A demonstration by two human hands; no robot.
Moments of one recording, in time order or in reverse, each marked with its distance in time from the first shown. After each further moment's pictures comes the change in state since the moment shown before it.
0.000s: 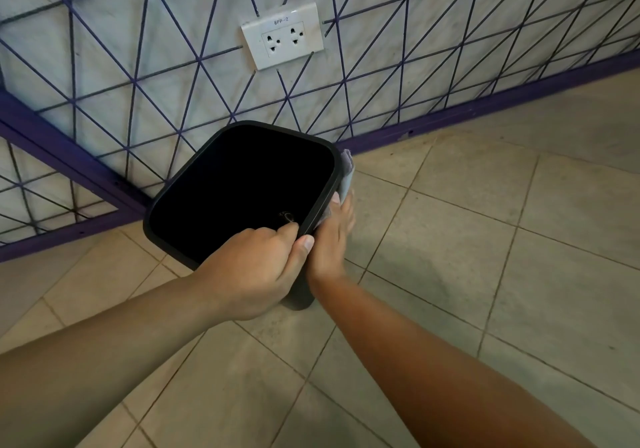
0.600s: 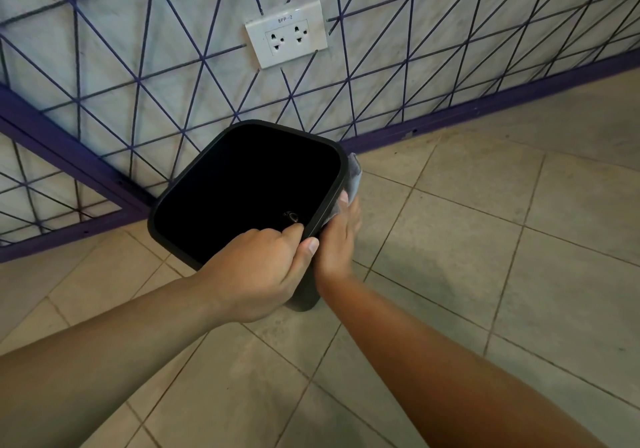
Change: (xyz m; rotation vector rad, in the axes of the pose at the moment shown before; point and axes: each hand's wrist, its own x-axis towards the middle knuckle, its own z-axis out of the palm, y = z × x) left_hand -0.003 -0.002 0.001 0.010 0.004 0.043; right_hand 0.000 0.000 -0.002 -0.019 0.014 0.031
